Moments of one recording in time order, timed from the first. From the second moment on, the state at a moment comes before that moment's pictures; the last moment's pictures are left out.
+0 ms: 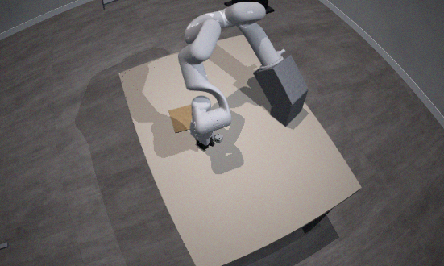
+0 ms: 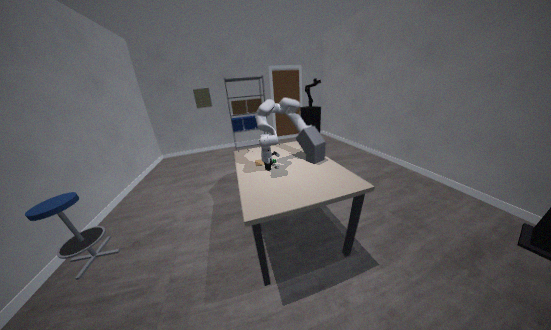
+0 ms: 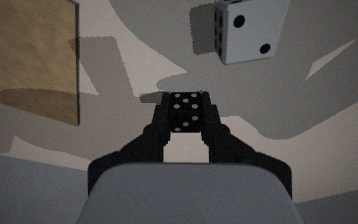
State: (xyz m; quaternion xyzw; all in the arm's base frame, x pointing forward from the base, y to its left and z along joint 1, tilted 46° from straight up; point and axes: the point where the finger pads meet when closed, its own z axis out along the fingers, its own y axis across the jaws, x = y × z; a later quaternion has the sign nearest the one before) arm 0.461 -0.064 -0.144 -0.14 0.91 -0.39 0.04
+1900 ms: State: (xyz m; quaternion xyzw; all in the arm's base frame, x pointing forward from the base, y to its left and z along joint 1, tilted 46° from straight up) arm 0.443 0.006 -0.075 -0.14 0.91 -0.39 0.03
